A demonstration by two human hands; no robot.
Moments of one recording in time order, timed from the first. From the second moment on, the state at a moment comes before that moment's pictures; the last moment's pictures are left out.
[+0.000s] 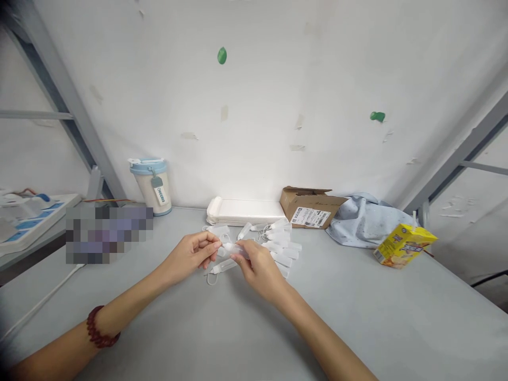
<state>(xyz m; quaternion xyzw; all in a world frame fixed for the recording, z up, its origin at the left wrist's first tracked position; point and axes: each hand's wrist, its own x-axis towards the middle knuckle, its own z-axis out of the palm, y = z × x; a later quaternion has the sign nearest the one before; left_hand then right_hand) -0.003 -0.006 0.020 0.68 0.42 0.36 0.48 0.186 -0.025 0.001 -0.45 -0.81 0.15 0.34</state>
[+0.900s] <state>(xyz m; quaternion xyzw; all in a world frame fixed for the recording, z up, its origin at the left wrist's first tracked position) 0.000 -0.012 0.018 0.66 0.41 0.36 0.52 0.184 -0.030 -0.007 -0.42 -0.84 0.09 0.34</state>
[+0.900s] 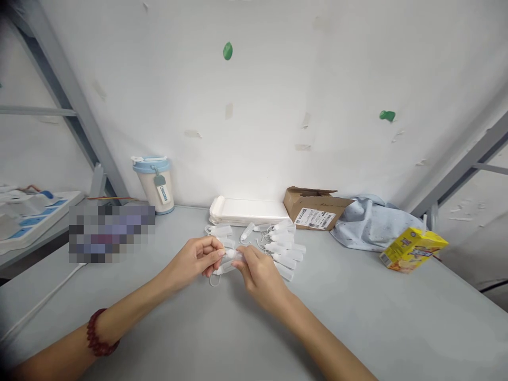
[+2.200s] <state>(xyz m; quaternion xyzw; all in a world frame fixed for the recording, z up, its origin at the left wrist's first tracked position) -0.002 -0.012 0.020 0.67 0.41 0.34 0.52 0.189 -0.025 -0.006 -0.41 -0.86 0.03 0.32</state>
